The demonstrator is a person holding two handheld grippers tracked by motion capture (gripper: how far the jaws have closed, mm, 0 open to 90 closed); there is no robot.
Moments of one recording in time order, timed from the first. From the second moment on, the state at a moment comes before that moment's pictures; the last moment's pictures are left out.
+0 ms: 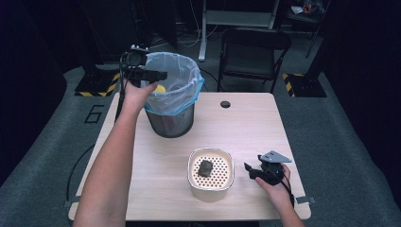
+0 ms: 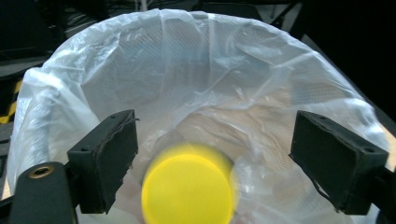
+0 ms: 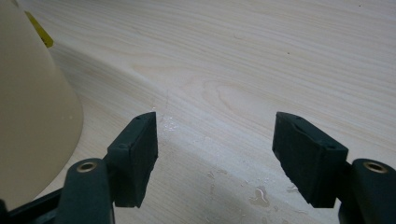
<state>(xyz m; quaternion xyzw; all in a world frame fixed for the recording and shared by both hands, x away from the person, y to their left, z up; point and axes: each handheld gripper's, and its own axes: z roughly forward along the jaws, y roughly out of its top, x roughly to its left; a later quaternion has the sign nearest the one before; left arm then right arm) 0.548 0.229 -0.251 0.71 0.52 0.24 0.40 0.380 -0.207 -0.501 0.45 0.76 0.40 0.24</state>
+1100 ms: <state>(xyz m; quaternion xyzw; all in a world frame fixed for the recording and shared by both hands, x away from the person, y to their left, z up) 0.428 0.251 -0.278 0.78 0.40 0.18 0.45 0.379 -0.210 -0.502 0.45 0.76 0.39 0.25</state>
